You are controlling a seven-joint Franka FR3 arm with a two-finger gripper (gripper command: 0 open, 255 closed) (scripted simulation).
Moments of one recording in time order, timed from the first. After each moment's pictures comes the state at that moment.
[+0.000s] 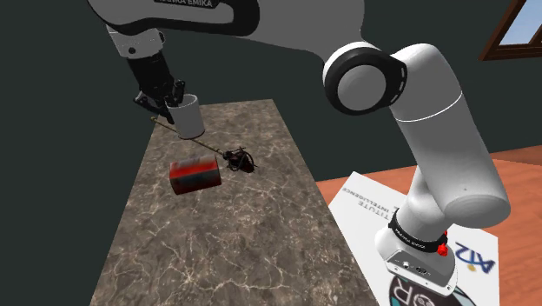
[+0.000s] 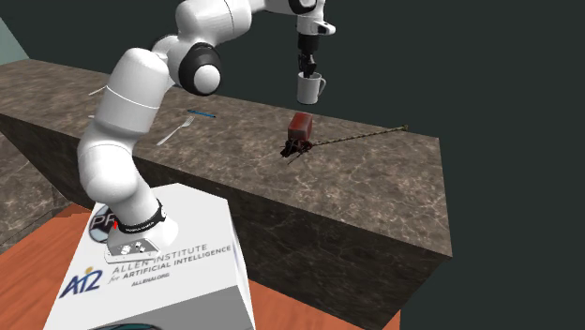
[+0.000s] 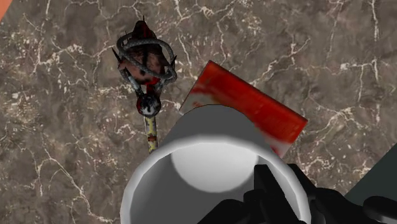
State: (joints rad) arm 0.36 0.70 0.17 -0.78 -0.14 1.37 0.45
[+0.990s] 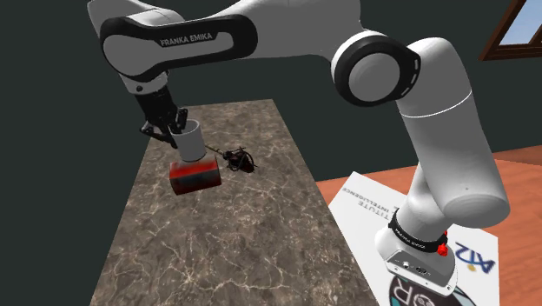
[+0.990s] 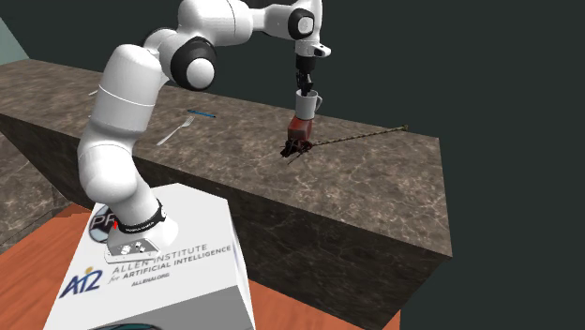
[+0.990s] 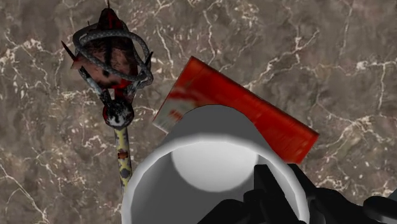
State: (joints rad) arm 0.35 0.64 0.18 -1.08 -0.14 1.60 0.49
